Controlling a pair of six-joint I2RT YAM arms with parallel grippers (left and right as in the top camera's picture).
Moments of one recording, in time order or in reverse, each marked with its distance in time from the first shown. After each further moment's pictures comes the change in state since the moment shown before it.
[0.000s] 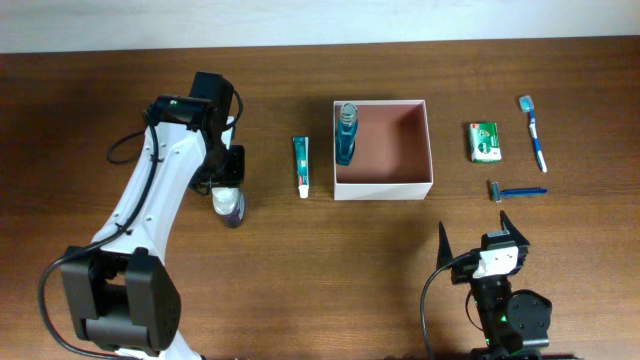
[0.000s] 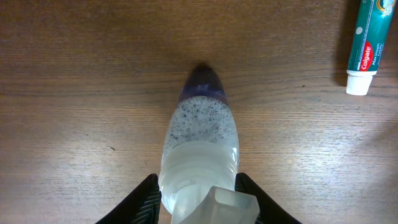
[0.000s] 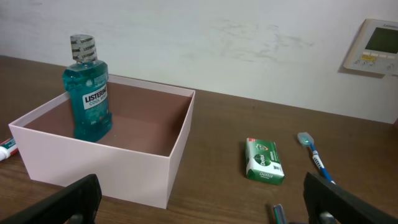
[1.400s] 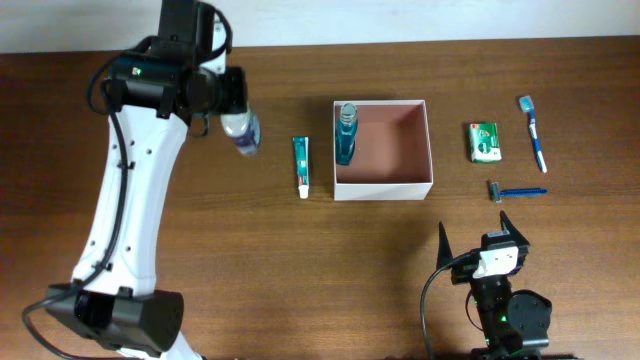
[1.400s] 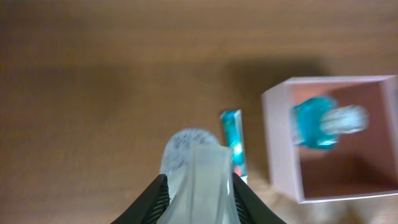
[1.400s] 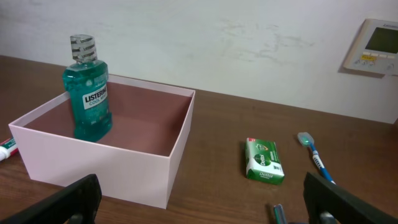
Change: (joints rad) left arm -0.043 0.000 0.510 0.036 0.079 0.000; right arm 0.000 0.000 0.000 0.000 0.000 0.000
